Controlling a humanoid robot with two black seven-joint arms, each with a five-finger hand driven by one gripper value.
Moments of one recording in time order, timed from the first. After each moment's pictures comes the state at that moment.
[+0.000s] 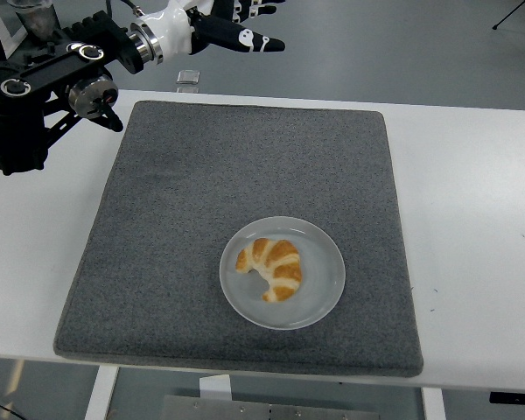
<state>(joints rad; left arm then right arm) -1.25 0.41 -0.29 -0.81 0.27 -0.26 -0.29 0.02 0.00 -0.10 0.14 0.06 0.03 -0.02</state>
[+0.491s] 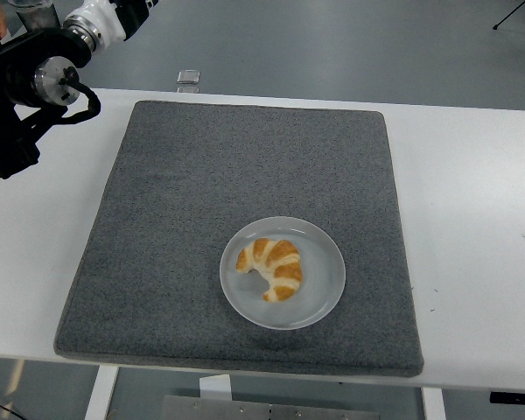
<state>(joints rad) -1.20 0.41 -0.31 -0.63 -0.17 -0.09 -0.22 0.02 0.00 -0.10 0.14 0.06 0.03 -0.02</state>
